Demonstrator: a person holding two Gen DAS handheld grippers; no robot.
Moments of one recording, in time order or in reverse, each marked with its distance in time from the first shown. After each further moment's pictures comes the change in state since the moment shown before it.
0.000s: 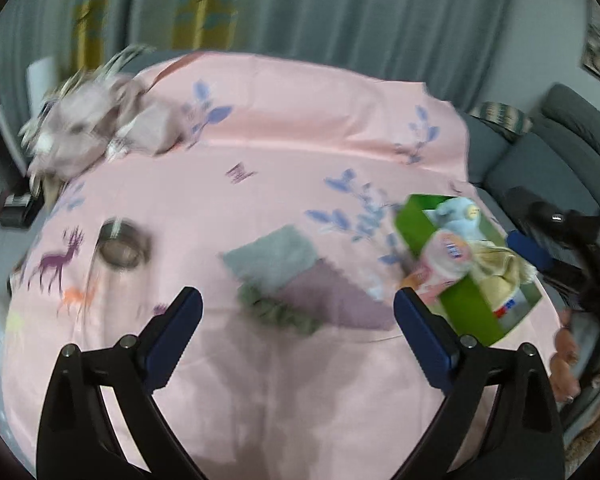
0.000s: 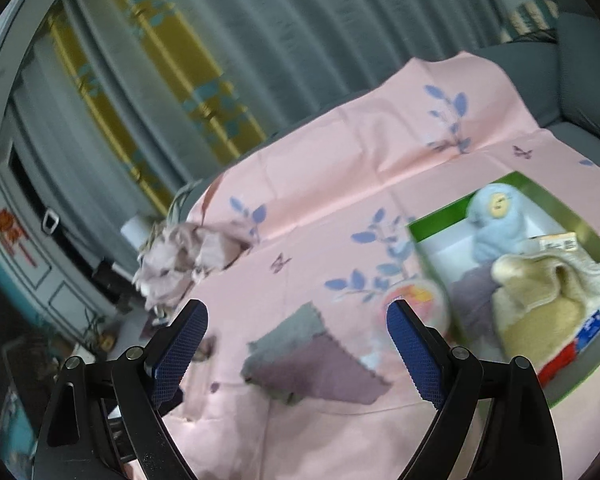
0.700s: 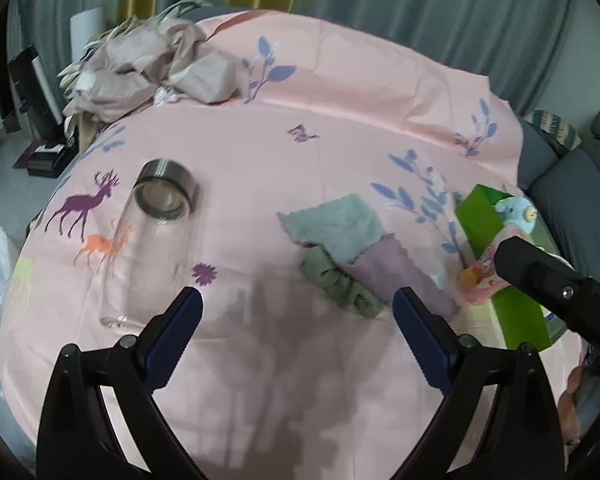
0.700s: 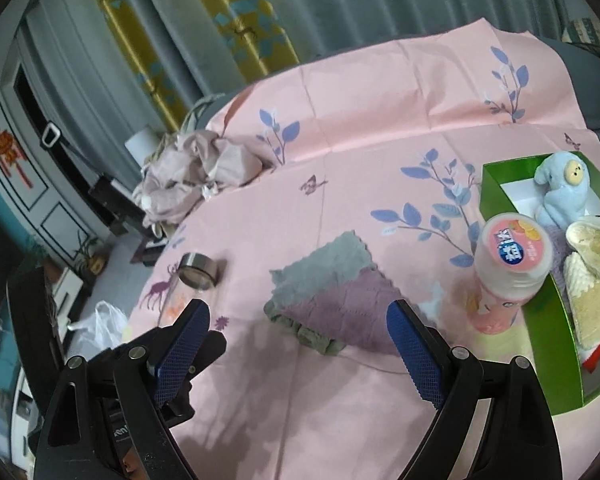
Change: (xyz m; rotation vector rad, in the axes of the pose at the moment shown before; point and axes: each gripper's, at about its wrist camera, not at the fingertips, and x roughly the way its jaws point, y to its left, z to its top) left arm 0.026 0.037 -0.016 -0.107 0.081 0.127; right arm 0.059 0.057 -0.046 -0.143 0.239 -0.015
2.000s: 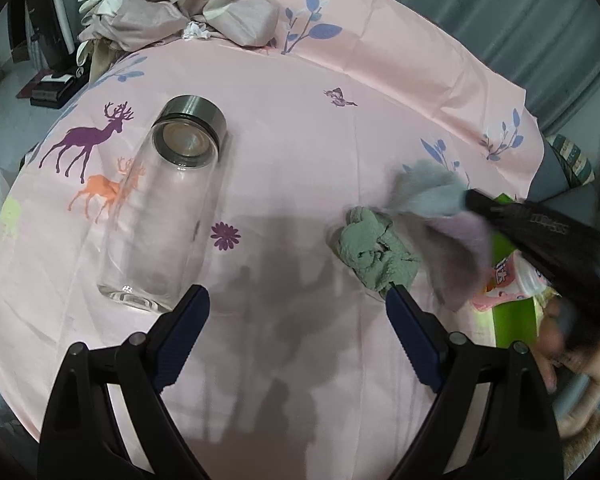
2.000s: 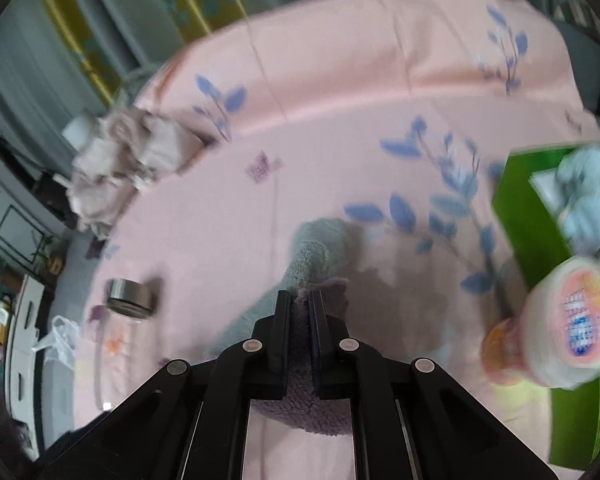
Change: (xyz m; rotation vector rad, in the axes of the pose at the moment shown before) left arm 0.019 0.040 0.008 -0.183 0.152 -0.033; right arm 0.077 -0.015 0.047 0.060 0.098 -0.140
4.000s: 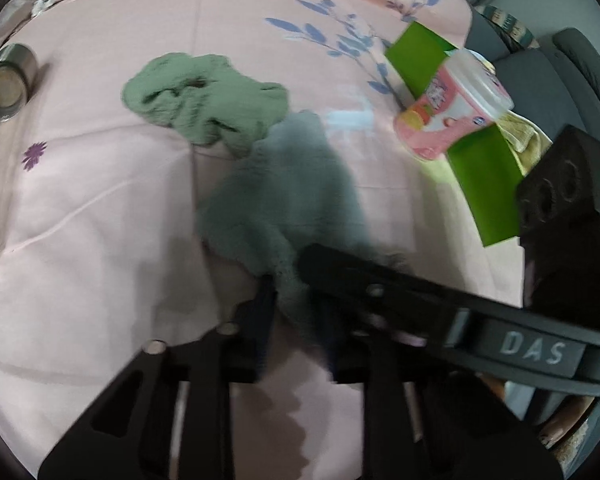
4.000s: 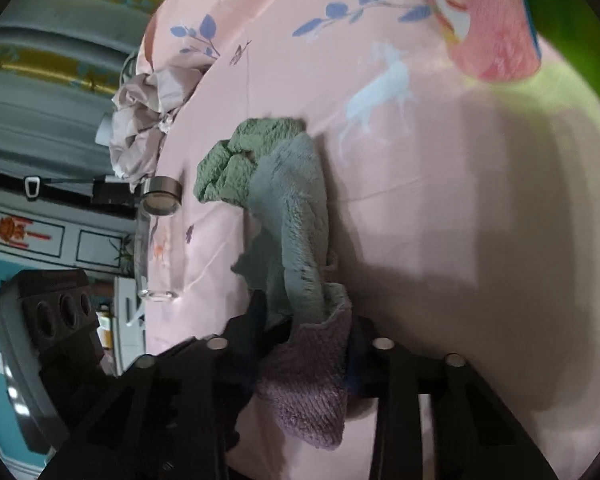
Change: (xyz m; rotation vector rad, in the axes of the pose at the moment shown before) left arm 0.064 -0.082 -0.082 0.321 0.283 -0.177; right arm 0.018 -0.076 -0.131 0.337 0.301 0.344
